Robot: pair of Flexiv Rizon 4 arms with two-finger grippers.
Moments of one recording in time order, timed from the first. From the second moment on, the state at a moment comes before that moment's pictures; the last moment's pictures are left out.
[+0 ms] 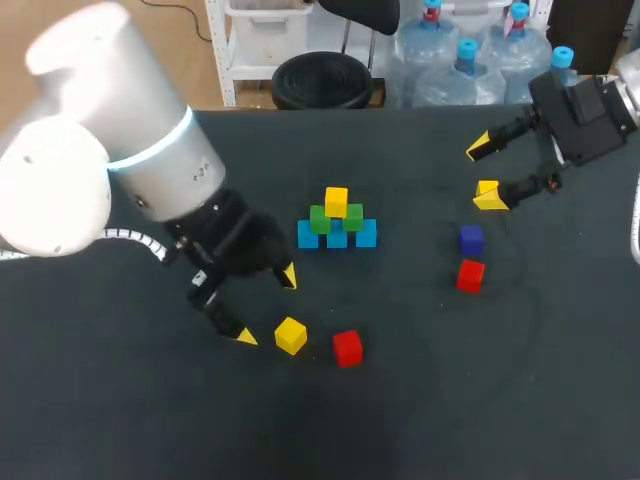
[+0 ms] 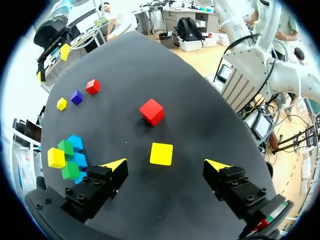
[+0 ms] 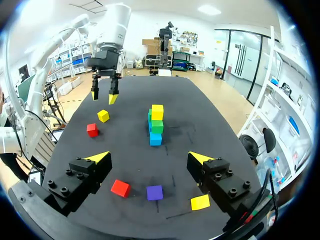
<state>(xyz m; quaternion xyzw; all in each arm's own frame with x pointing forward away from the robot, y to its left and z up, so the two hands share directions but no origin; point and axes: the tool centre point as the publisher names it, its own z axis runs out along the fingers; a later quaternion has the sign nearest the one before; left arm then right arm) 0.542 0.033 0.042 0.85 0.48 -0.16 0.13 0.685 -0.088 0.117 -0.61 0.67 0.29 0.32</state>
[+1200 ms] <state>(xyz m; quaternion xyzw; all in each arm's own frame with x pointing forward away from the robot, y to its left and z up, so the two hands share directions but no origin) 0.536 0.018 0.007 0.86 0.48 -0.15 0.10 0.685 -0.088 0.117 -0.61 0.67 0.29 0.32</state>
